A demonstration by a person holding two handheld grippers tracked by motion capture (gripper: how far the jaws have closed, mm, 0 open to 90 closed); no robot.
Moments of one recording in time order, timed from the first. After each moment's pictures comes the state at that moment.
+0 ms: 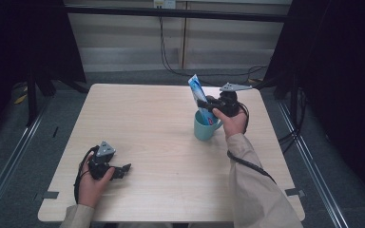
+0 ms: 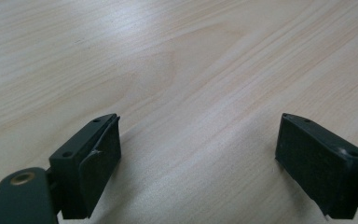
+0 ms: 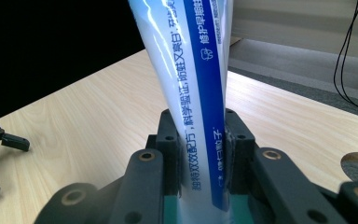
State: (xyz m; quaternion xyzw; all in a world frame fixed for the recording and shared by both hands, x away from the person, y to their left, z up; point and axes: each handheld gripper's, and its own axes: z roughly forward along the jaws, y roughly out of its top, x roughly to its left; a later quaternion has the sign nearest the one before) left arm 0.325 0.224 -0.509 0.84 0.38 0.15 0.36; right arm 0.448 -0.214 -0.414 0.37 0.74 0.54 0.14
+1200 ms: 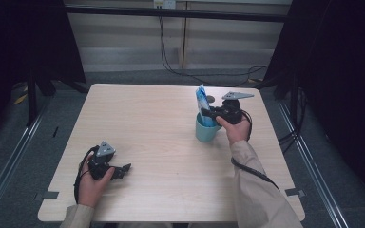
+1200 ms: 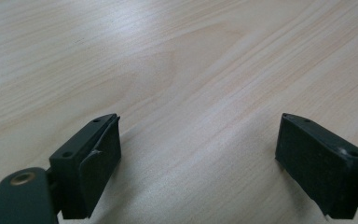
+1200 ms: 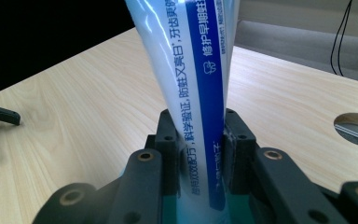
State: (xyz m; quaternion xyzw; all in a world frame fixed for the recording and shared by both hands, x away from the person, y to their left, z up) left arm 0.325 0.224 -0.509 0.84 0.38 0.15 0.36; right arm 0.436 -0.227 -0.437 0.39 0.75 0.52 0.13
